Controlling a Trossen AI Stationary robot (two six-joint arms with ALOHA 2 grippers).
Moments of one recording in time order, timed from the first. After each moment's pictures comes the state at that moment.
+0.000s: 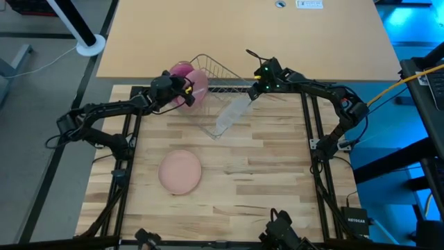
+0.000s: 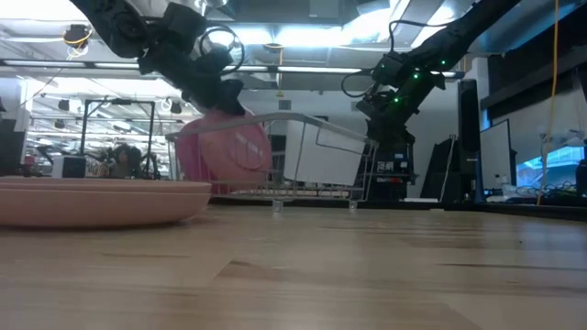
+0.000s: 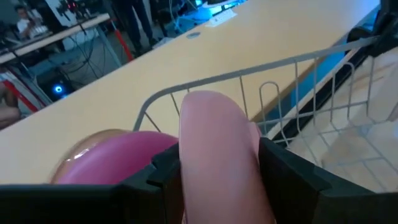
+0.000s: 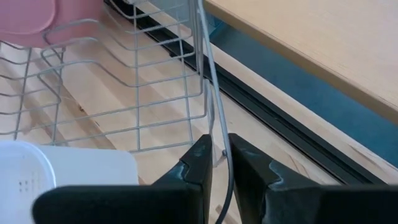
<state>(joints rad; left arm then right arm) 0.65 1.32 0.72 0.31 -0.32 0.21 -0.82 1.65 1.14 -0.34 -0.18 0.10</state>
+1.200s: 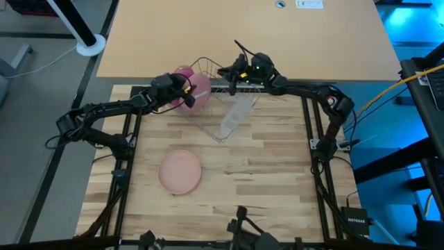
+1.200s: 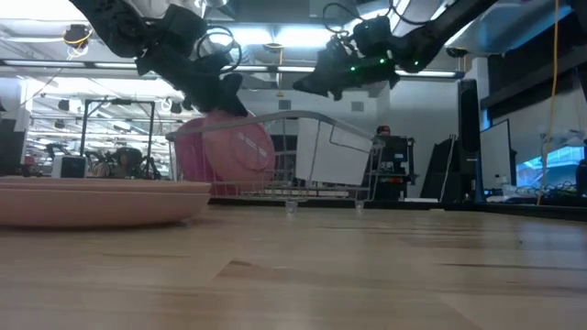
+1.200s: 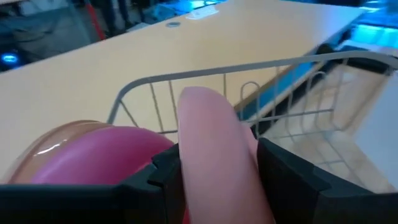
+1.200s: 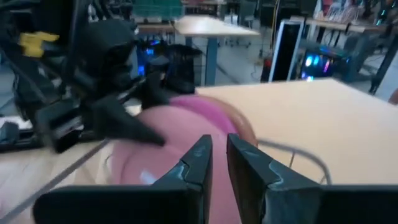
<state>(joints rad) 0.64 1.32 0.72 0.27 -0.19 0.03 -0.66 1.79 1.28 0.42 -0.41 -0.10</state>
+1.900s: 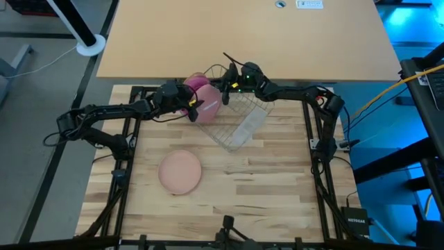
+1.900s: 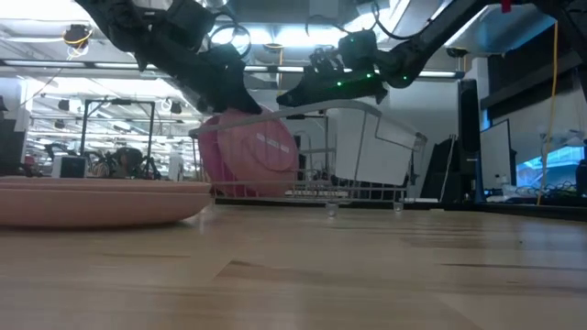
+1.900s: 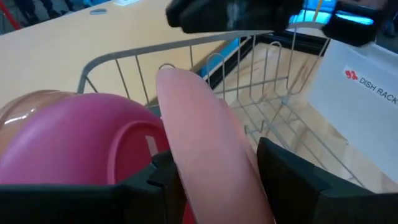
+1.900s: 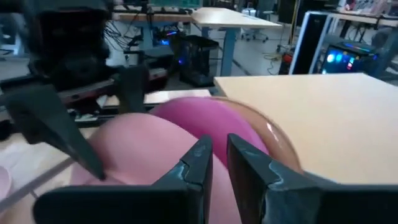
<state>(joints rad) 0.50 1.32 0.72 0.20 -0.08 0.02 -0.58 1.90 1.28 0.50 -0.40 -0.13</state>
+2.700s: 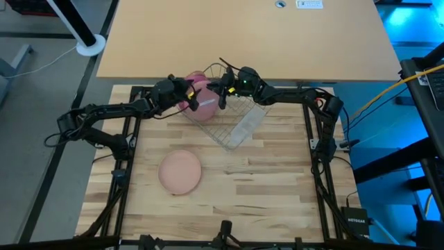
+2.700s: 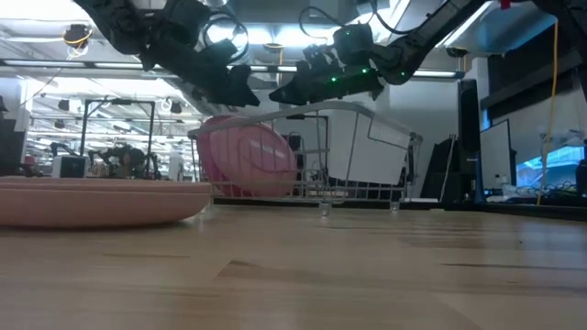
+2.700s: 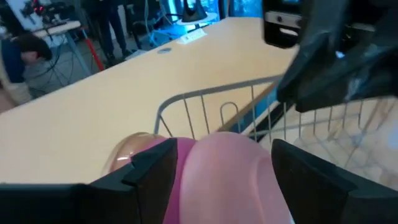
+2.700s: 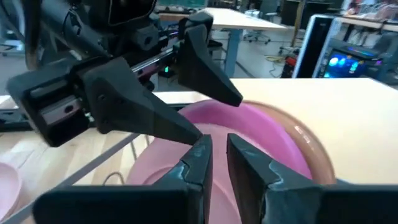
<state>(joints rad) 0.55 1.32 0.72 0.36 -0.28 0.11 -0.52 1.90 1.28 0.50 -0.35 -0.14</state>
